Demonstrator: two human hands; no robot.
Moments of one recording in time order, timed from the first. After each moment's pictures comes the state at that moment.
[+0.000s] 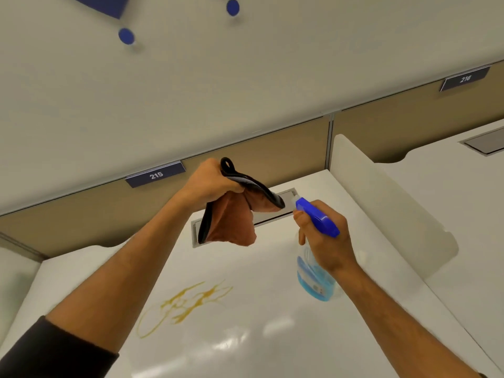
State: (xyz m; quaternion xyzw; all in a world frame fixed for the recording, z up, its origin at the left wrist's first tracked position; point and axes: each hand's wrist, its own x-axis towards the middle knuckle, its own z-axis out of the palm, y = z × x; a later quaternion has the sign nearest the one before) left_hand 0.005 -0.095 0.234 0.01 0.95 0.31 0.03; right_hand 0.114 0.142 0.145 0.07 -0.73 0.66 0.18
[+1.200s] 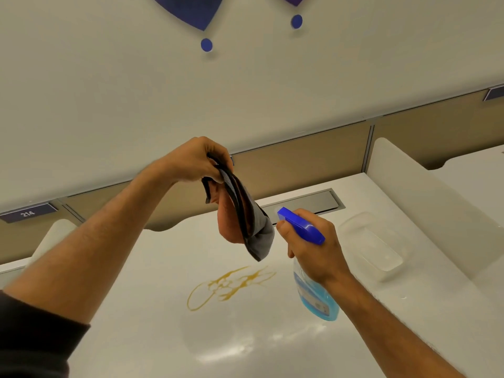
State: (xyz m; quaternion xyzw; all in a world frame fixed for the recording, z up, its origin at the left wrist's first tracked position) left_hand 0.096 -0.251 0.328 0.13 0.97 0.21 0.05; right_hand 0.214 0.002 0.189 0.13 -0.73 0.66 0.12
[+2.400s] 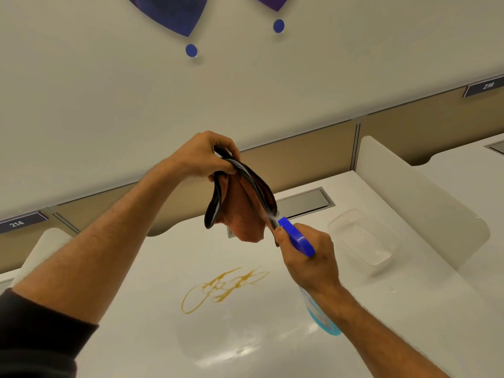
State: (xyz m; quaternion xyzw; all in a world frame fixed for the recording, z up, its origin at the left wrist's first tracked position) left_hand 0.094 -0.205 0.330 0.15 0.96 0.25 0.01; right_hand 0.224 0.012 0.159 0.08 -0.78 0.58 0.21
